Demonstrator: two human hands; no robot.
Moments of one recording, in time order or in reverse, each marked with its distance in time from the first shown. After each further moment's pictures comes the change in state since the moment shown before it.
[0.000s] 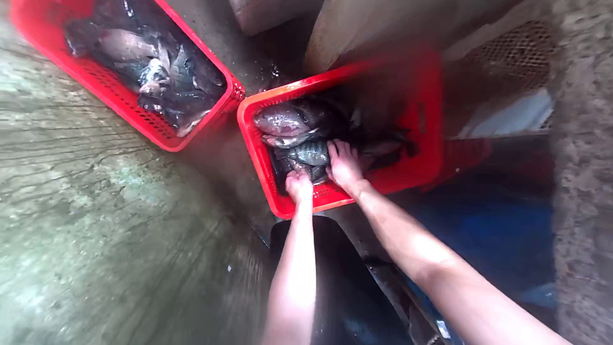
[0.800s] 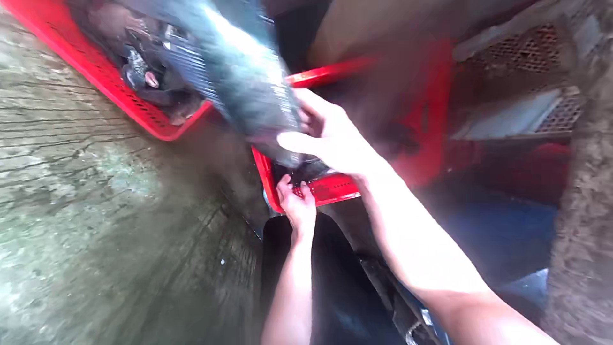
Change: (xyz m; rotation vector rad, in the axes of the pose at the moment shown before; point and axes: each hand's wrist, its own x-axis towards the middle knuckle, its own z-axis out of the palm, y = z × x) left_hand -0.042 -0.028 -0.033 0.073 0.259 0.511; right_hand 0.025 -0.130 -0.201 1.247 -0.097 -0.354
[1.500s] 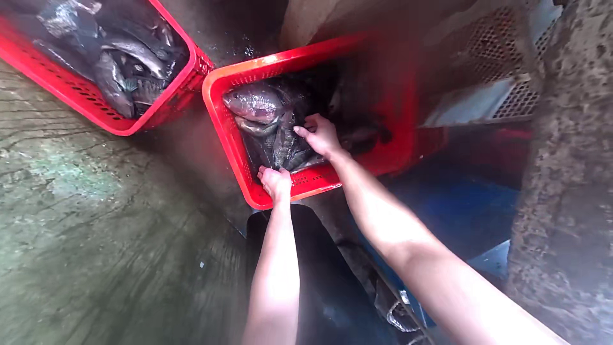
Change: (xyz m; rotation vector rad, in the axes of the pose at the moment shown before) left_hand 0.040 -0.005 0.048 0.341 -0.345 -0.486; right_hand -0.032 0.204 -0.071 -0.581 0.360 0.593
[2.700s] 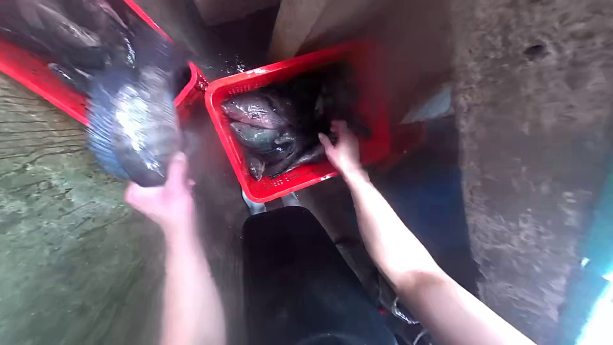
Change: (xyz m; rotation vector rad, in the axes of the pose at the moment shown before) left_hand -0.031 -0.022 -0.254 -0.645 0.422 0.550; right_hand -0.104 -0.002 -0.061 -0.136 0.338 -0.074
